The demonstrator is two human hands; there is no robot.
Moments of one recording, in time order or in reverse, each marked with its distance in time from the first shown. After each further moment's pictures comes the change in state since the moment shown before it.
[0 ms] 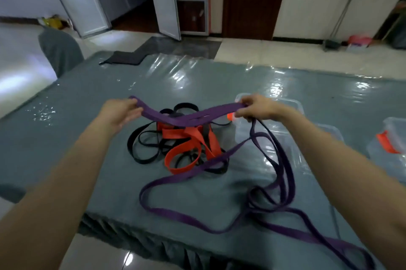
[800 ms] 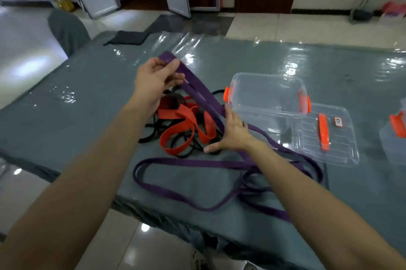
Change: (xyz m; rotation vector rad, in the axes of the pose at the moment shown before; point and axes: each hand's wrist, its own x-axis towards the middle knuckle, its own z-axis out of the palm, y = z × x) left_hand -0.091 0.001 0.141 -0.045 -0.173 0.371; right_hand -0.024 0.070 0.137 -0.115 -0.031 0.000
